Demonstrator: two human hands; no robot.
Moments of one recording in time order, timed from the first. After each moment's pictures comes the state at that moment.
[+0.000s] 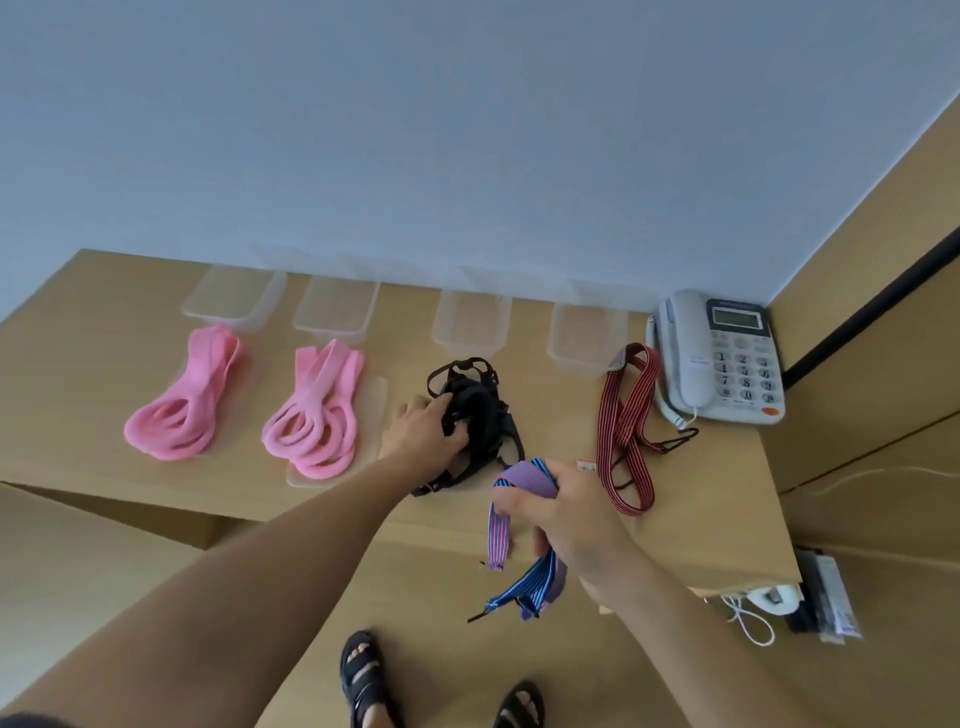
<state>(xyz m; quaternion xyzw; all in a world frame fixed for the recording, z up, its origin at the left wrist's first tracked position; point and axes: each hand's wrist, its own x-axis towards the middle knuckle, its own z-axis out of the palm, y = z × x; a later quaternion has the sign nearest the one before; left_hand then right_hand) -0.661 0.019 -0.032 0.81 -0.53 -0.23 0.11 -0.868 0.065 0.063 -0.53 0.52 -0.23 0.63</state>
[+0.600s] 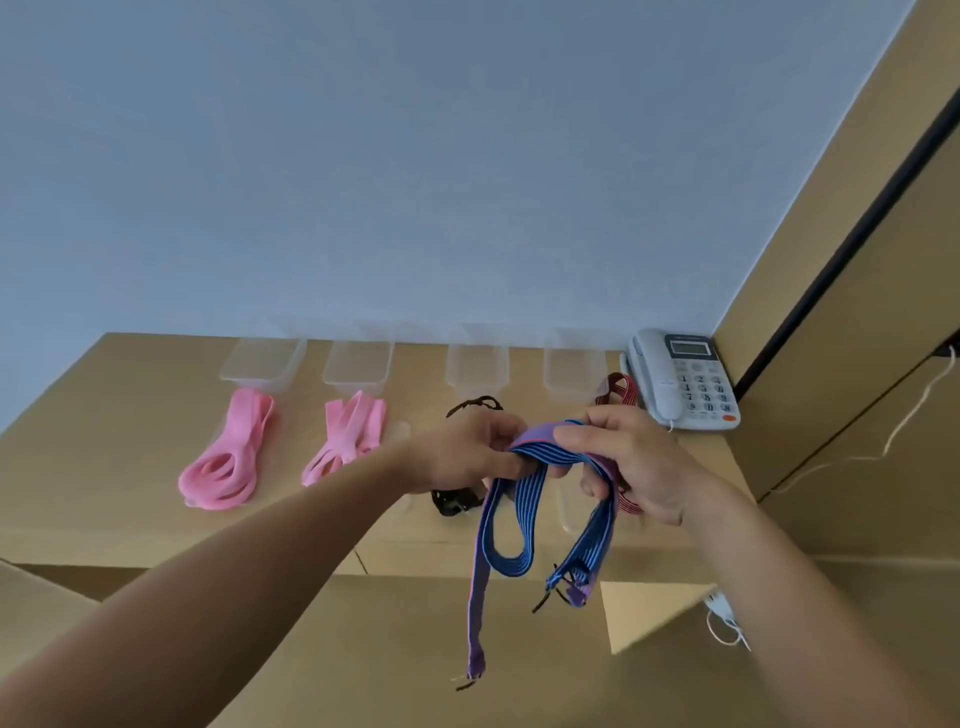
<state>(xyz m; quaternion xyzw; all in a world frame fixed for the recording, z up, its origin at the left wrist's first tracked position) -0.662 0.092 0.139 0.46 -0.65 -0.55 0.23 -0.874 0.082 0.166 -0.59 0.41 -0.26 0.64</state>
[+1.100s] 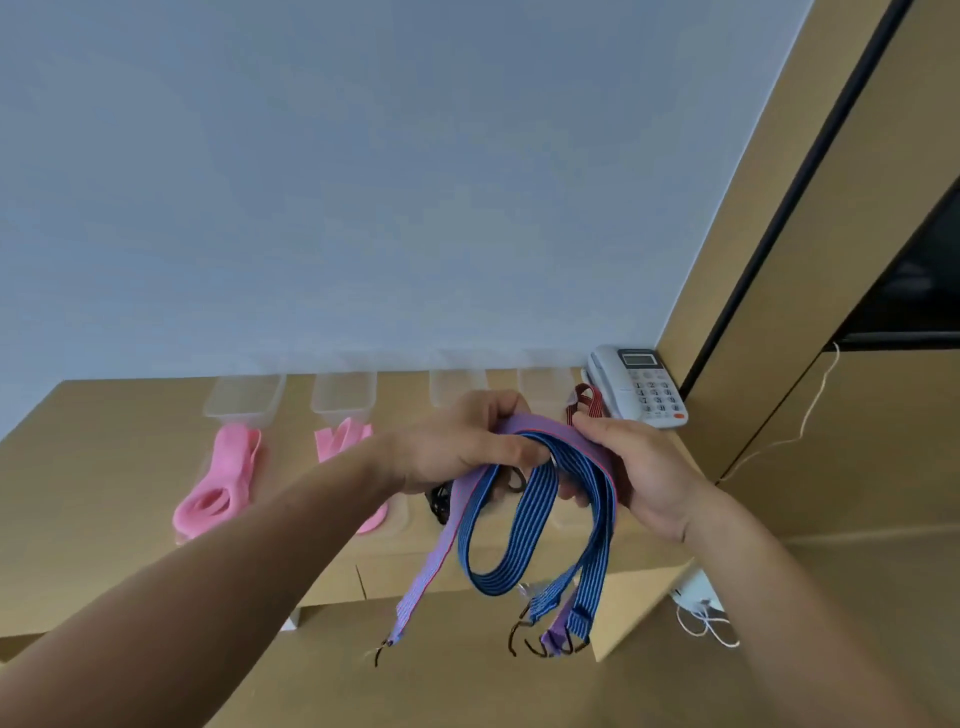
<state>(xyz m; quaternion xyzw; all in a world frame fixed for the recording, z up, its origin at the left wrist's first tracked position) -0.642 0.149 0.211 0.36 -0.65 -0.62 0.27 -0.858 0.147 0.186 -0.53 0.41 -0.35 0.65</state>
